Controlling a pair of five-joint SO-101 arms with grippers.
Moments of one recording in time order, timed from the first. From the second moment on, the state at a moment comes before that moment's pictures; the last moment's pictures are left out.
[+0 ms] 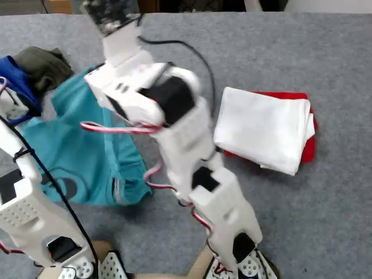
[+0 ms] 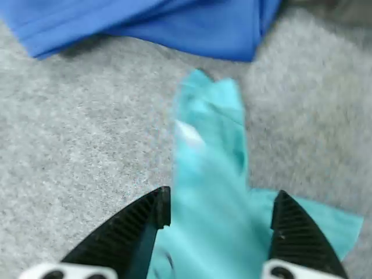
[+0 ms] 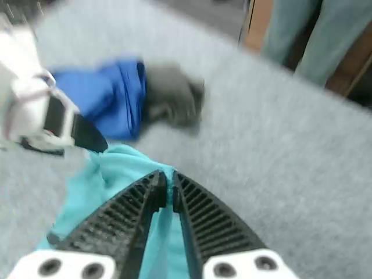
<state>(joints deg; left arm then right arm) -38.3 19.2 -31.7 99.9 8.9 -41.2 31.6 -92.9 101.0 -4.9</state>
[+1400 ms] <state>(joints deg) -20.8 38.4 -36.3 89.4 30.9 -28.0 -44.2 51.8 62.8 16.9</state>
